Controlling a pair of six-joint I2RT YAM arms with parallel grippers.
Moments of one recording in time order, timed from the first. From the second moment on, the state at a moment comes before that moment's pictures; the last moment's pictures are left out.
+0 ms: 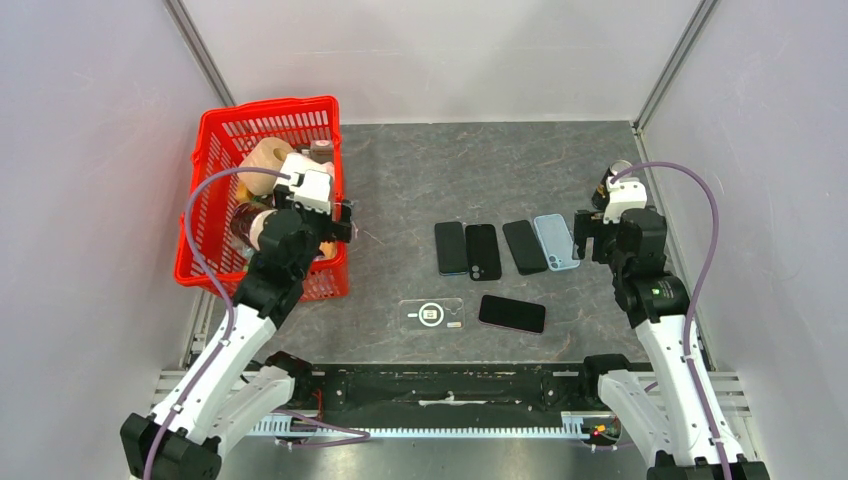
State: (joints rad) left arm -0.37 0.82 0.73 -0.09 -0.23 0.13; right arm 0.07 0.75 0.79 -0.53 0.16 -0.08
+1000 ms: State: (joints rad) left arm -0.33 0.74 0.61 0.06 -0.12 0.12; right arm 0.05 0.71 0.77 -0.51 0.15 -0.06
